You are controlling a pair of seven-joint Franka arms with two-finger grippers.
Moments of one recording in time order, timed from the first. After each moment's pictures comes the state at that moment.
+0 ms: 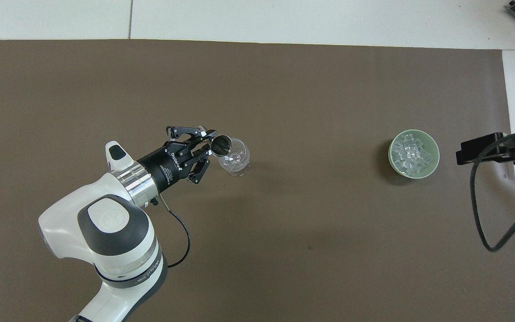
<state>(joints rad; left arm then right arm) -0.41 0.00 -0.14 -2.18 -1.84 2.81 -0.37 0.01 -0.02 0.04 -1.45 0.03 1.41 0.06</state>
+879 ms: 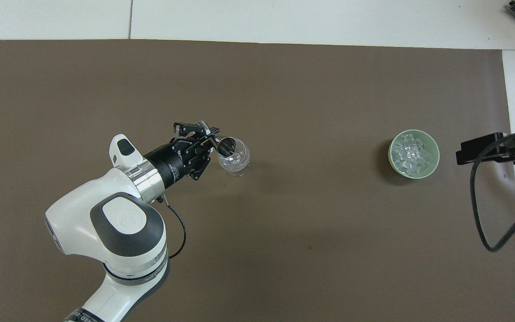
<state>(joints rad) -0.44 0.03 -0.14 -2.15 -1.70 2.87 -0.32 0.01 -0.02 0.04 -1.45 0.03 1.41 0.06</state>
